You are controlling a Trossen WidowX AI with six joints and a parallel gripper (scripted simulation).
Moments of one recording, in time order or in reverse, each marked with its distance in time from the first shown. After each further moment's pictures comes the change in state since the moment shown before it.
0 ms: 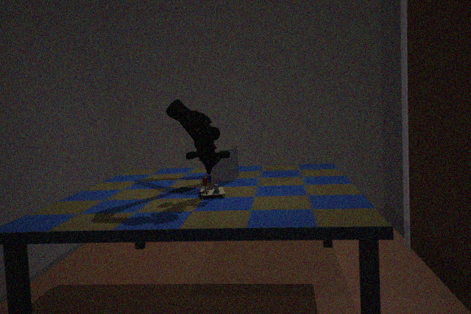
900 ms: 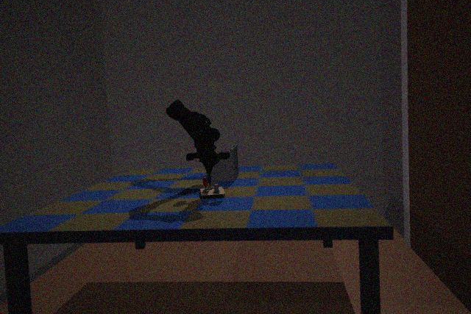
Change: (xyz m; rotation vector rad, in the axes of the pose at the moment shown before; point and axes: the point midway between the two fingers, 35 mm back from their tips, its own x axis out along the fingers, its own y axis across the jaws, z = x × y) arm 0.005 0.000 0.000 -0.001 -0.002 -0.001
